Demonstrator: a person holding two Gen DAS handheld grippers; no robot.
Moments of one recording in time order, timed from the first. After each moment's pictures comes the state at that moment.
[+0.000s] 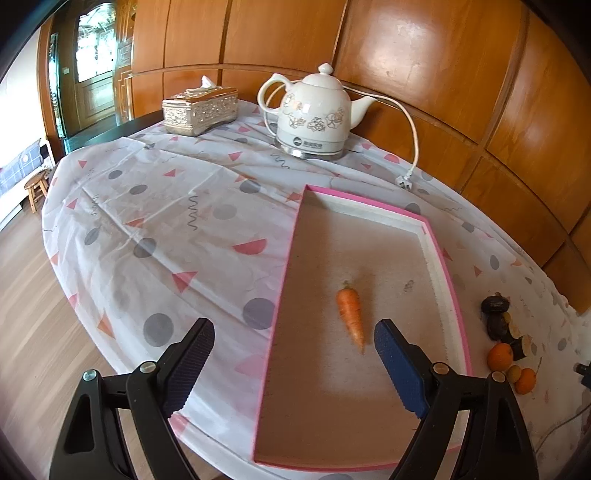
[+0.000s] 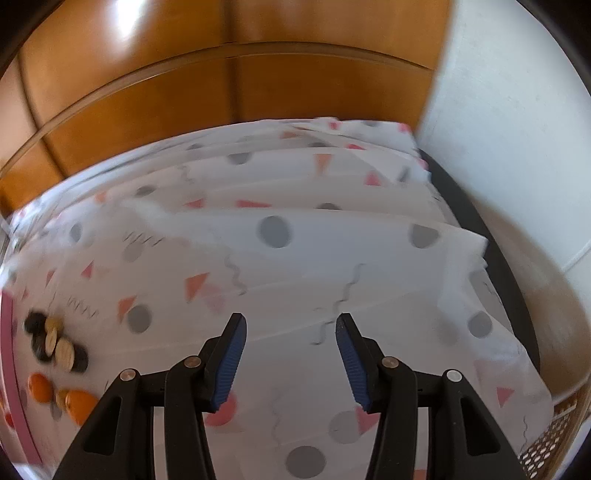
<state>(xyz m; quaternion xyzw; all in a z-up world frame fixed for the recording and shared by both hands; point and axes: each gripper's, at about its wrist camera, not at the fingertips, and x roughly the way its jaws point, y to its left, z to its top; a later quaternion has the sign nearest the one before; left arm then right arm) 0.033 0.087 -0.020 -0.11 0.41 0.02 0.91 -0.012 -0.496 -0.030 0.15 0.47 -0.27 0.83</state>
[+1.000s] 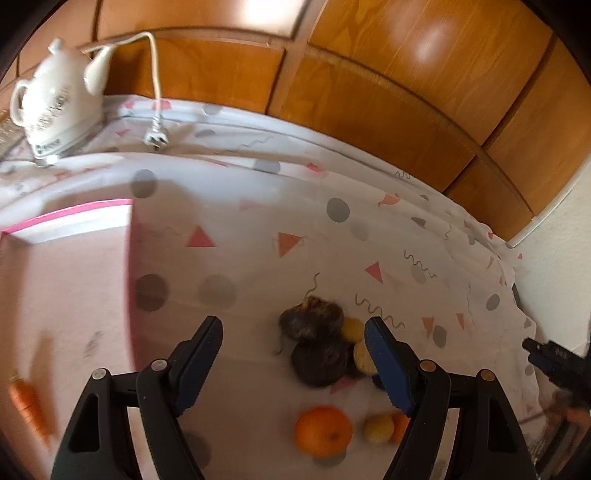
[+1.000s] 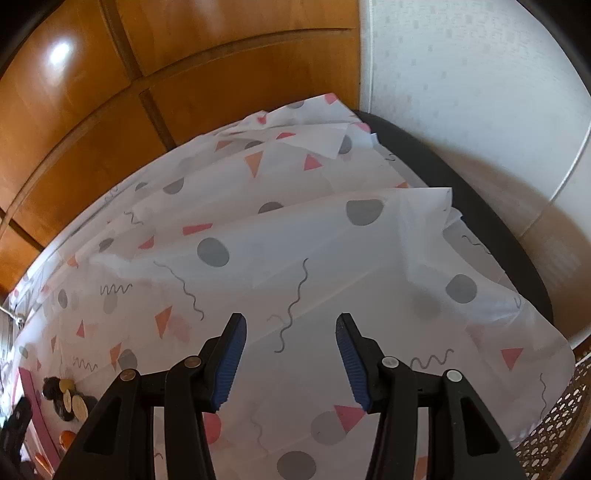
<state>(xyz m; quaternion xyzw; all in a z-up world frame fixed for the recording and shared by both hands) 0.158 -0.159 -0.042 -0.05 0.49 -0.22 0.84 -0.030 -0.539 -0.035 0.26 0.45 -0.32 0.80</state>
